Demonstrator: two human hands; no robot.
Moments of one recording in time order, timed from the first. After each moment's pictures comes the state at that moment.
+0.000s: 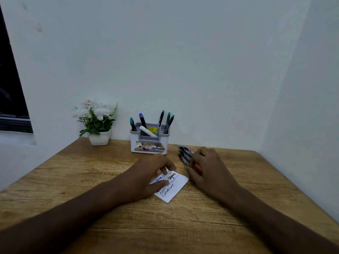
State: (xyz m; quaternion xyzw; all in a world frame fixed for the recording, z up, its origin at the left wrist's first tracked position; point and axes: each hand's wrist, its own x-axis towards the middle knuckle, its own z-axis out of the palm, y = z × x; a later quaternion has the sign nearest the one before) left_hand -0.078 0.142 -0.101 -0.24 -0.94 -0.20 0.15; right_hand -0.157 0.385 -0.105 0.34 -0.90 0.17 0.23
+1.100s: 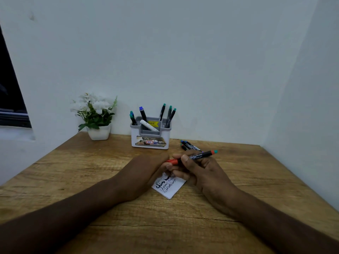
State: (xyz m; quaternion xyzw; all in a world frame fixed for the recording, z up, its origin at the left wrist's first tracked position) left_hand -0.078 0.140 -0.111 -0.23 -0.93 -0.20 0.19; right_hand -0.110 0.357 -0.103 0.23 -0.58 0.76 -0.15
